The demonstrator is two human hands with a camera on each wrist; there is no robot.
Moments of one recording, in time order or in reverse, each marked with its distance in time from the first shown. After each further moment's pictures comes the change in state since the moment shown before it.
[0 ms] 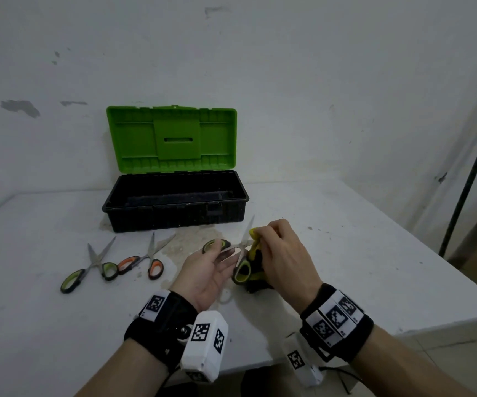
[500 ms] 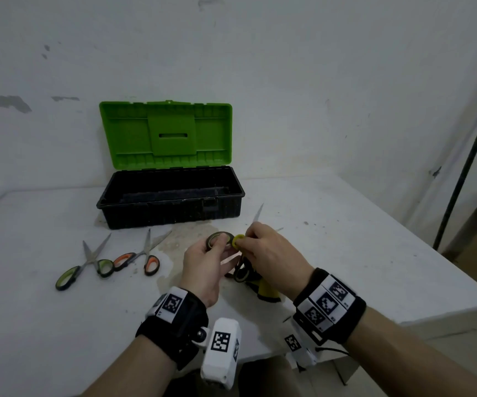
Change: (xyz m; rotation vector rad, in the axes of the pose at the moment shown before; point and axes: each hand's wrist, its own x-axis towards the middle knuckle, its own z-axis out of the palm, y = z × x) left_hand -0.005 -0.013 0.009 0.191 0.026 0.223; right_hand 0.010 -0.008 -0.004 -0.094 -0.303 -0.189
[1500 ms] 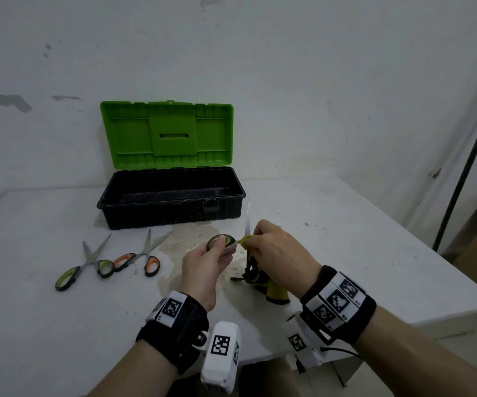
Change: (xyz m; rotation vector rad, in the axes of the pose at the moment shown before) left_hand 0.003 -0.008 -0.006 0.005 0.048 -0.002; right_hand 0.004 0.000 -0.013 -0.048 -0.096 0.077
